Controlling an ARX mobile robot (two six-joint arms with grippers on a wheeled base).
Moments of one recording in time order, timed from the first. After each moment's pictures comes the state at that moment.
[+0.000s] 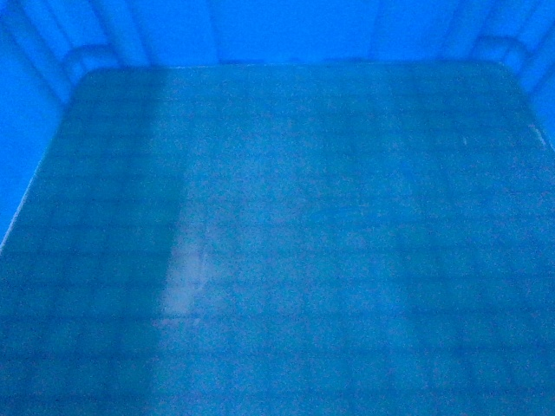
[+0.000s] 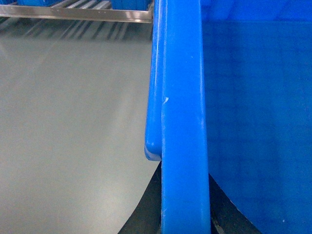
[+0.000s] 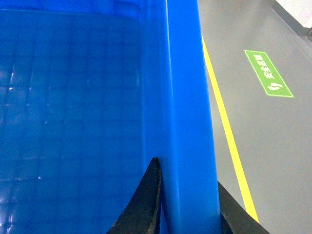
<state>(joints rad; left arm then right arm) -0.51 0.58 0.48 -0.26 -0.58 -0.18 0.51 0.69 0.53 -0.23 0.58 0.12</state>
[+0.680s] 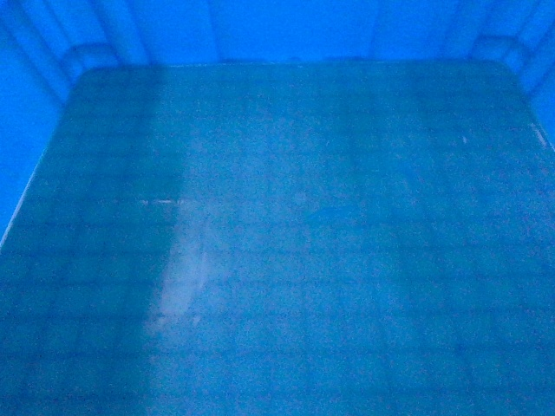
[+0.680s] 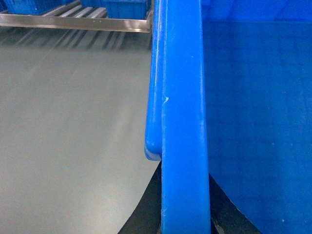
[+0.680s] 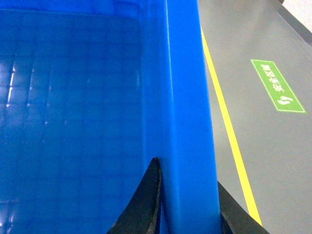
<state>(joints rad) -0.51 0.58 0.48 -0.26 -0.58 -0.18 0.51 0.69 0.53 -0.23 0.58 0.12</state>
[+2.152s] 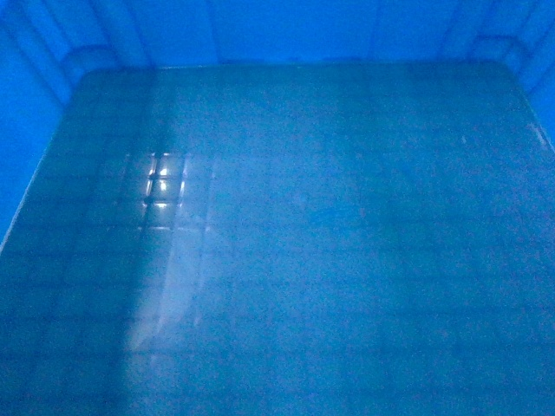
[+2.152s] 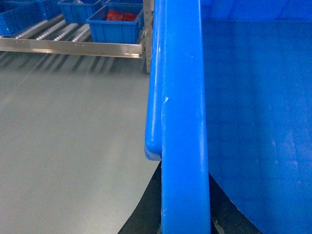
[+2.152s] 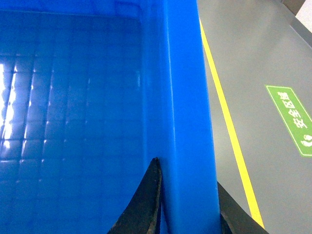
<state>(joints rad) -0.51 0.58 0.48 -0.26 -0.58 -0.18 0.51 0.68 0.53 -0.23 0.58 0.12</state>
